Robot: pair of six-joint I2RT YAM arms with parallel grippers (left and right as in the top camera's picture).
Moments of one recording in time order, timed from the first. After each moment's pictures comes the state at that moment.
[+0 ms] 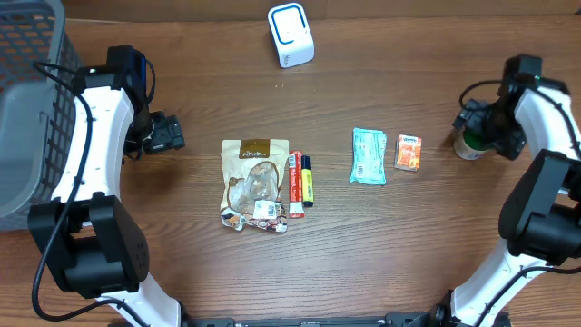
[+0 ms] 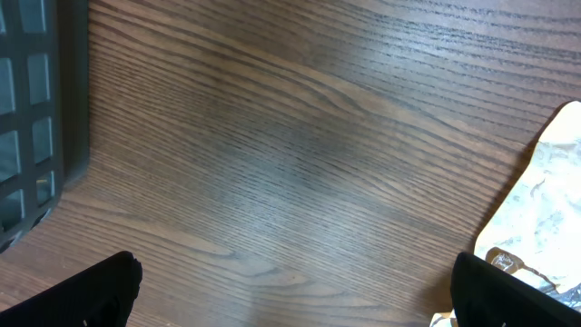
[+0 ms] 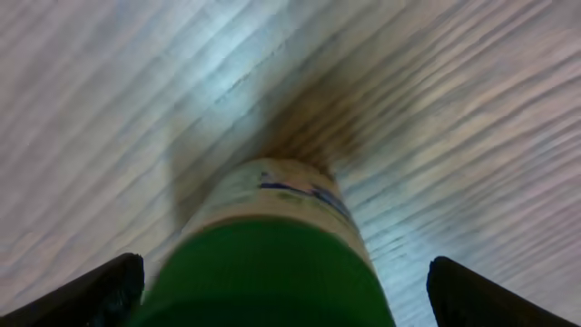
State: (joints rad) left arm 0.10 1.87 1.62 -1.29 -0.14 -0.25; right arm -0.30 2.04 1.59 -0.97 0.06 0.33
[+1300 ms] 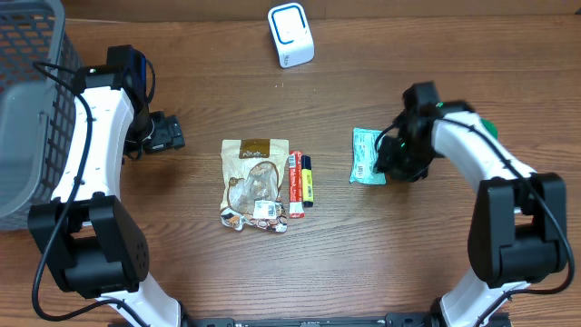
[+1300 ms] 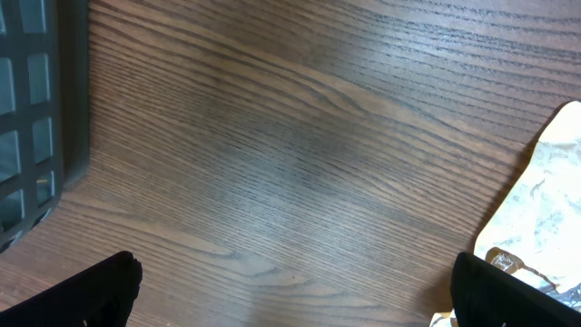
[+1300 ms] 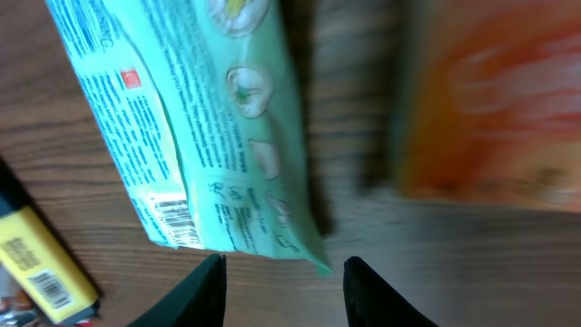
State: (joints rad) left arm 0.10 1.87 1.62 -1.29 -0.14 -0.25; right arm 0.12 1.87 1.22 -0.90 -0.26 0.33
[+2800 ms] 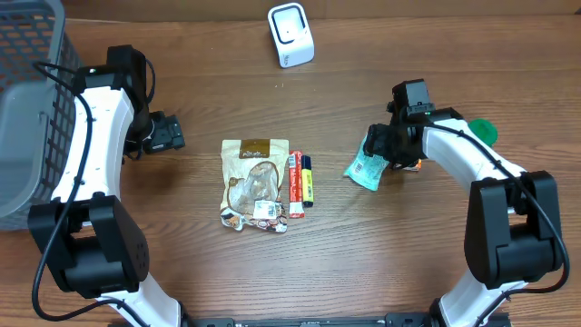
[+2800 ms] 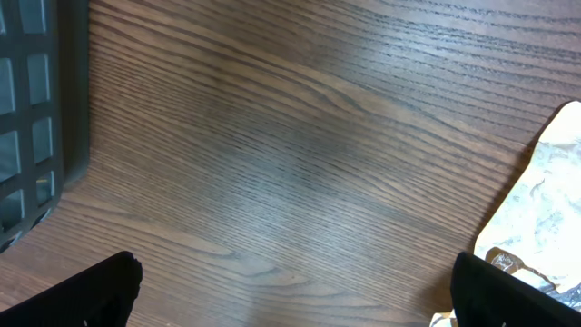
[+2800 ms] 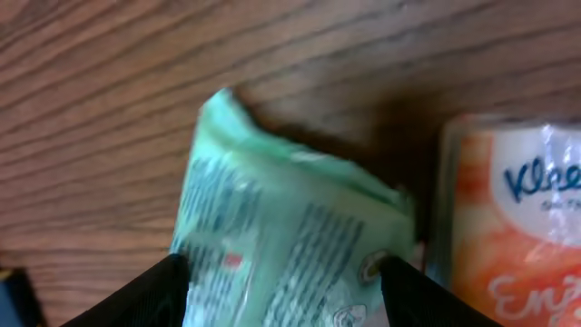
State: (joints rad) left arm 0.10 1.87 1.62 -1.29 -0.14 -0.25; right arm 0.15 1.87 1.18 -0.61 -0.13 0.38
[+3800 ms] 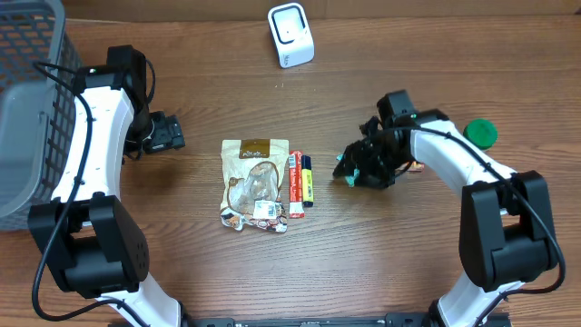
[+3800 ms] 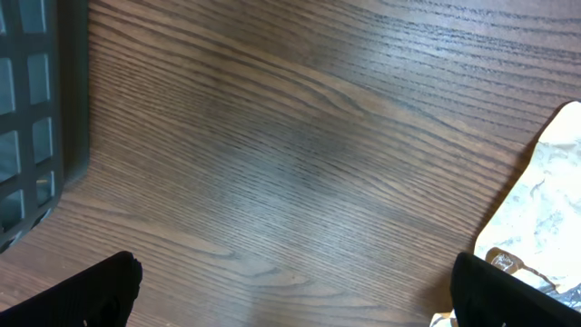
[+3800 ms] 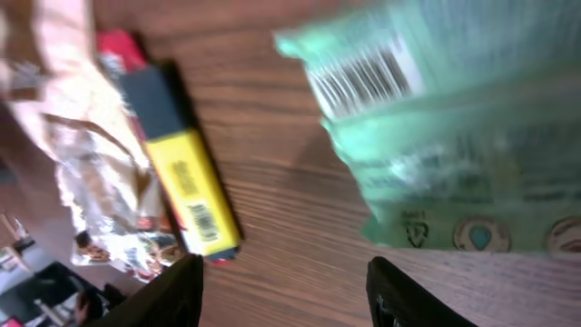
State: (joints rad) left arm 0.10 1.87 1.62 -1.29 -0.14 -0.25; right arm 0.22 1.87 1.22 -0.84 -0.55 0.38
